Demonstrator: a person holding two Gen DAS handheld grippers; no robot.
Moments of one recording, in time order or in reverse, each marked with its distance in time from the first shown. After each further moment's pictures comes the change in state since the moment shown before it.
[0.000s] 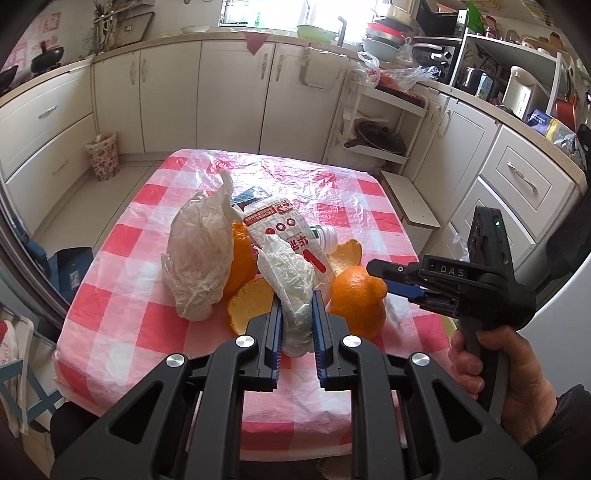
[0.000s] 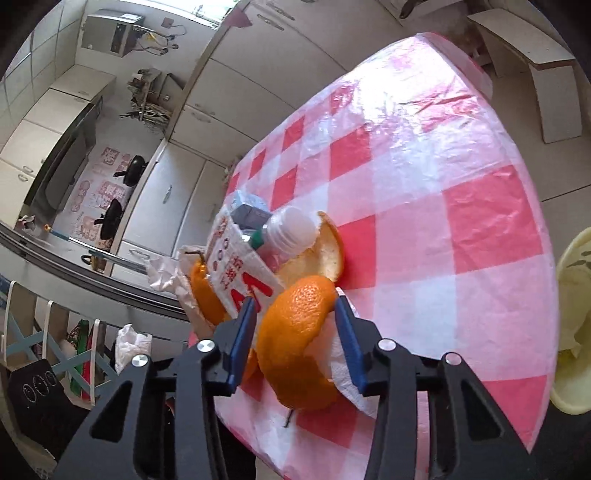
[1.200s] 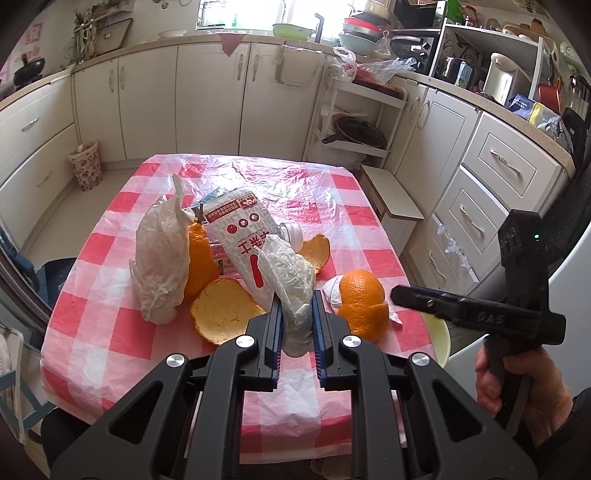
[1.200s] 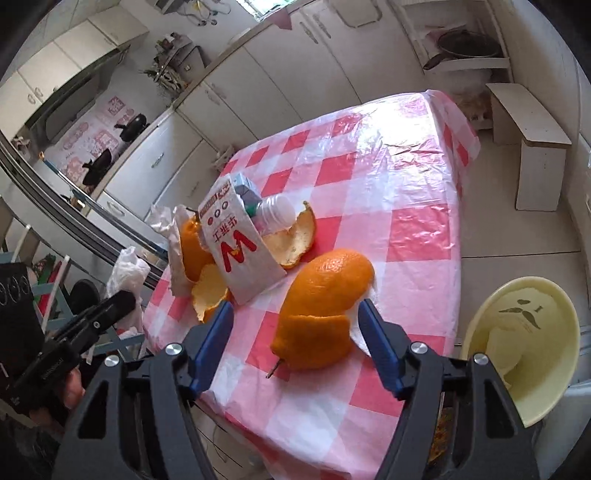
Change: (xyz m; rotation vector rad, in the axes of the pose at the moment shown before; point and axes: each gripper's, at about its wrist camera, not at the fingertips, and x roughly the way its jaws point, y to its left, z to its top) left arm 0.006 -0.032 -0.002 0.058 0.004 -0.050; right arm -0.044 0.019 -0.027 -0.273 -0.009 -0.213
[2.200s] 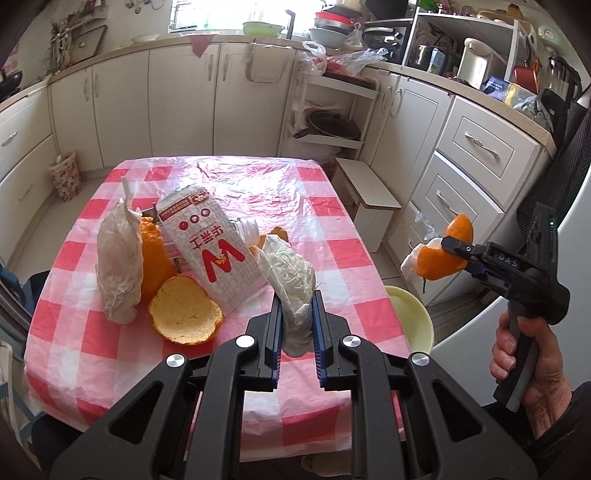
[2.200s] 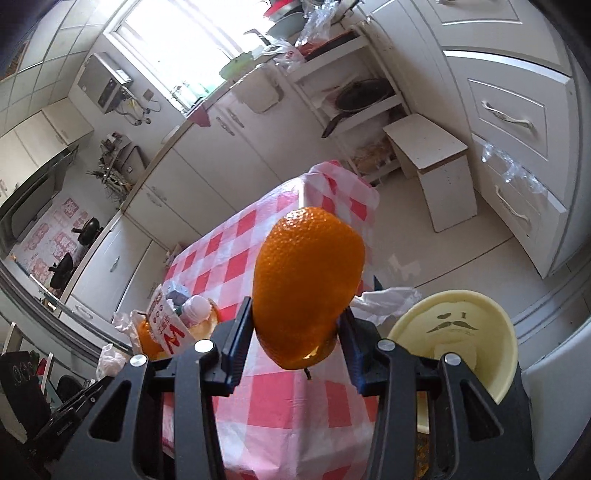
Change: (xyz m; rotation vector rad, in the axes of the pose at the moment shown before) left arm 0.002 -0.033 -0.009 0.056 0.009 -0.066; right arm -0.091 -0.076 -0.018 0.244 -0.352 -0.130
